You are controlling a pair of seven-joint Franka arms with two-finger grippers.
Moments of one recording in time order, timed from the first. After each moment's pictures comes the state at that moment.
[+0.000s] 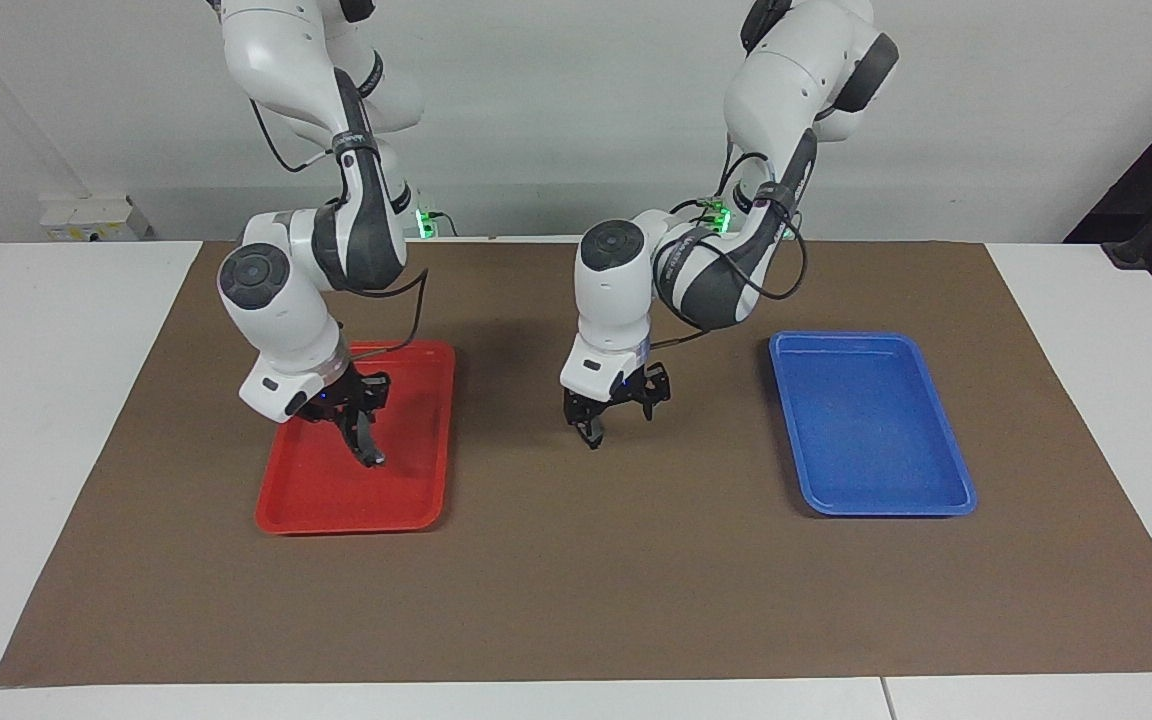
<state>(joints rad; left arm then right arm) -0.29 0.49 -0.45 -1.52 0.38 1.96 -0.99 0.21 0.26 -0.08 -1.85 0.04 2.02 -0.06</state>
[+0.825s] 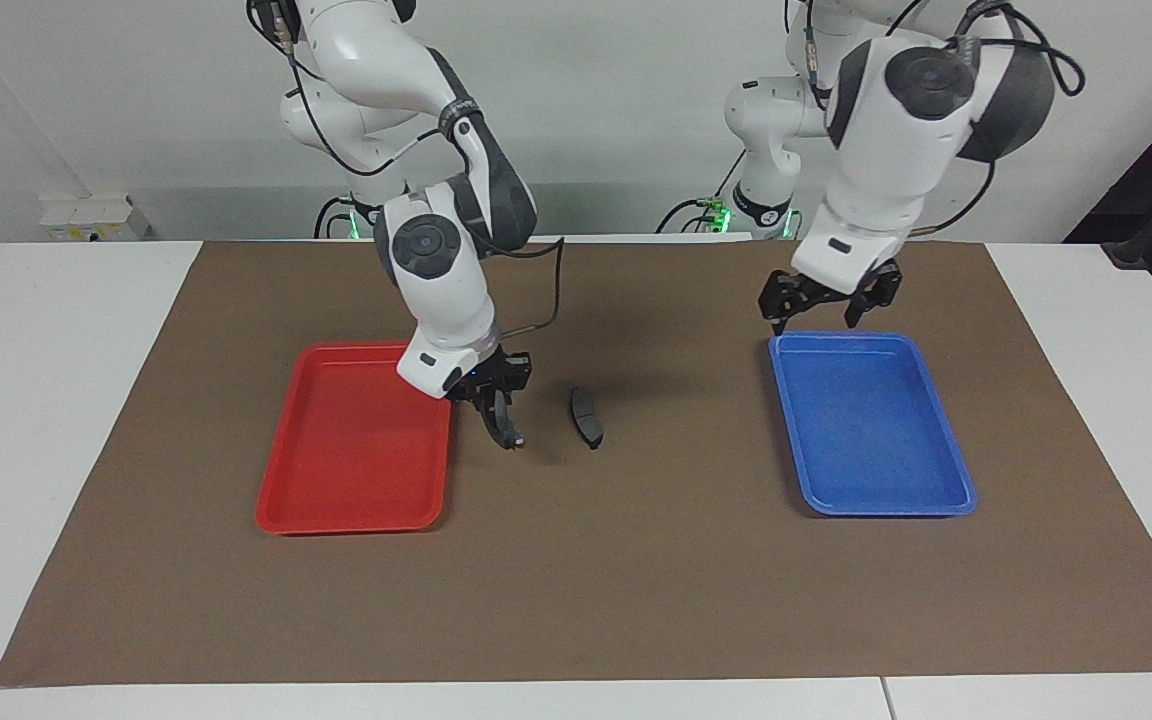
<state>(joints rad) -0.04 0.11 -0.21 -1.51 0.04 1.57 -0.21 0.50 0.35 -0.07 -1.73 0.15 2.05 0.24</state>
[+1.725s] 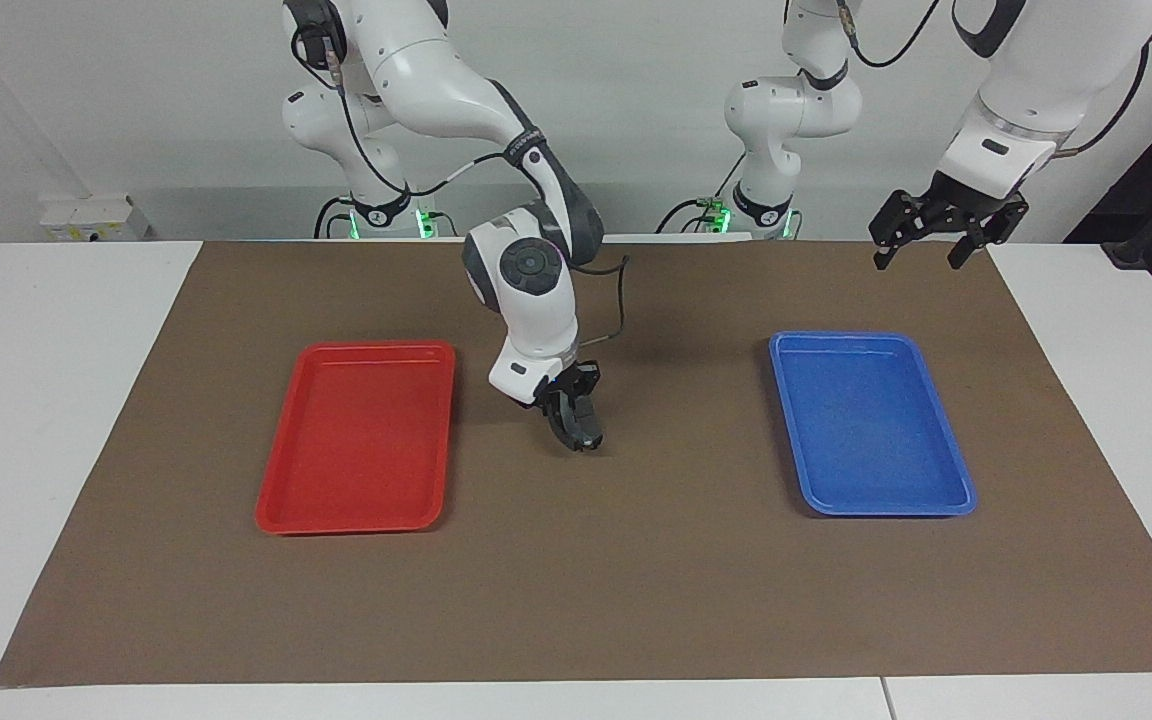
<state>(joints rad) -0.06 -0.03 -0.05 -1.55 -0.01 1.52 -0.05 0.61 0.45 -0.07 -1.71 0.15 2.15 0.29</state>
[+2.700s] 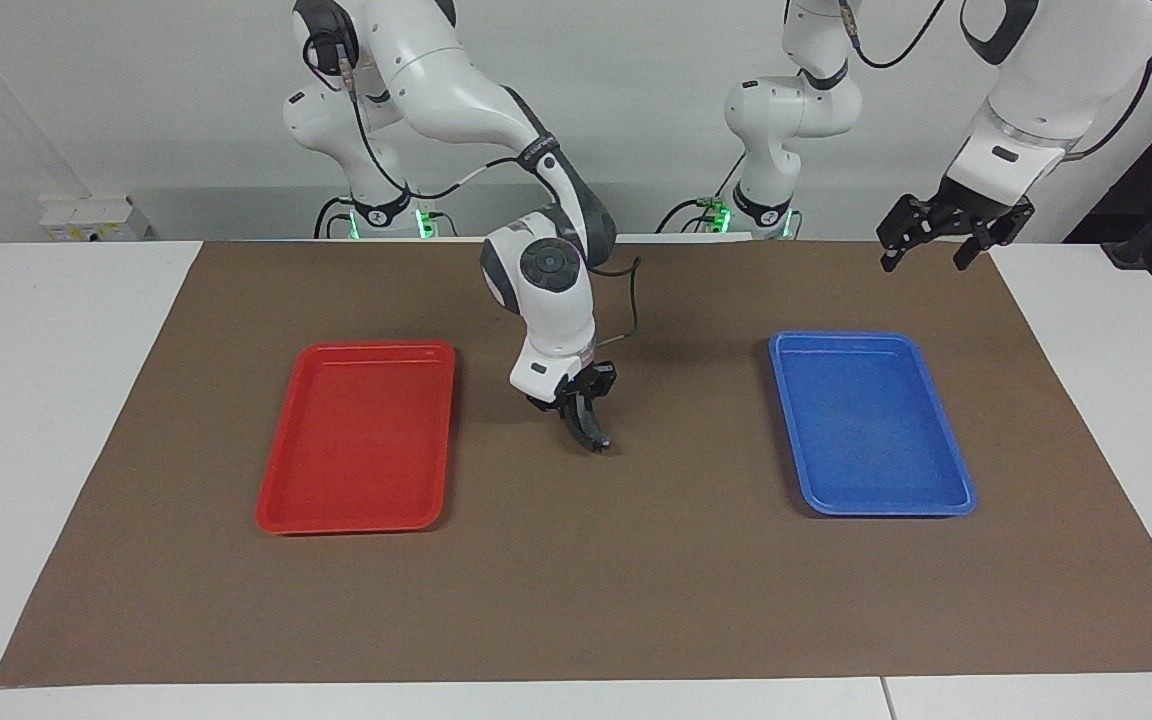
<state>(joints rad) -0.06 -0.03 -0.04 -1.57 -0.01 1.52 -0.05 0.63 0.48 -0.06 -1.72 0.15 2.22 0.29</state>
